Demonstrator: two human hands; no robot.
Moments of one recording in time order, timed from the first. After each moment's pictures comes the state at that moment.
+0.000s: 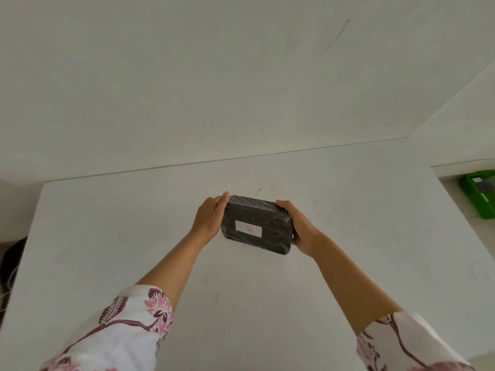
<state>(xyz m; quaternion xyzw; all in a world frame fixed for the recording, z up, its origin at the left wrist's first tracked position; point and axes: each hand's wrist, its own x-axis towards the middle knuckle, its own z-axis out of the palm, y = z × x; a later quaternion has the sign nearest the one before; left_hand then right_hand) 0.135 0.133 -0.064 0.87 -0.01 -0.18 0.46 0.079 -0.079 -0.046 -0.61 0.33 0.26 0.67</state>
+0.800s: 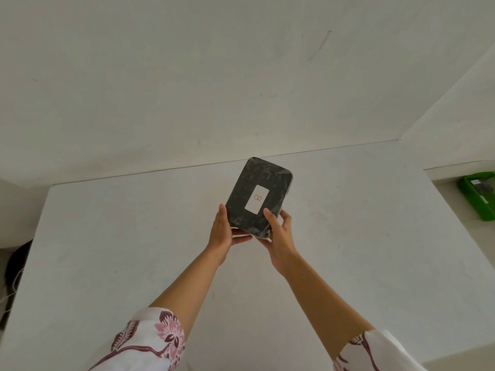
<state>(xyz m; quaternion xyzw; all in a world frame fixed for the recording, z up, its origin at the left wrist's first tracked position) 0.083 0.094 -0.055 0.67 0.18 -0.25 0.68 0.045 -0.034 -0.056 -0.49 0.33 0.07 0.80</state>
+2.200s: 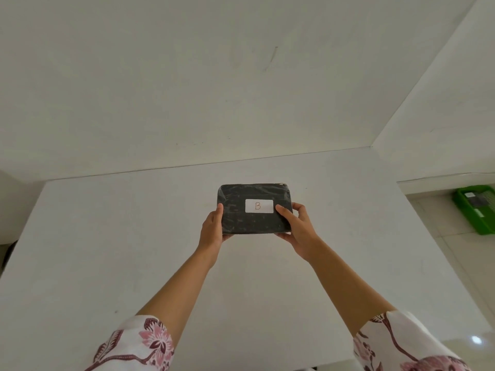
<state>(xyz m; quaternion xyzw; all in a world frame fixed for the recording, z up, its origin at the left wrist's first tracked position) 0.031 0.024 -0.030 0.66 0.21 -0.17 0.70 0.010 -0.174 -0.028 -0.55 0.29 0.11 0.78</state>
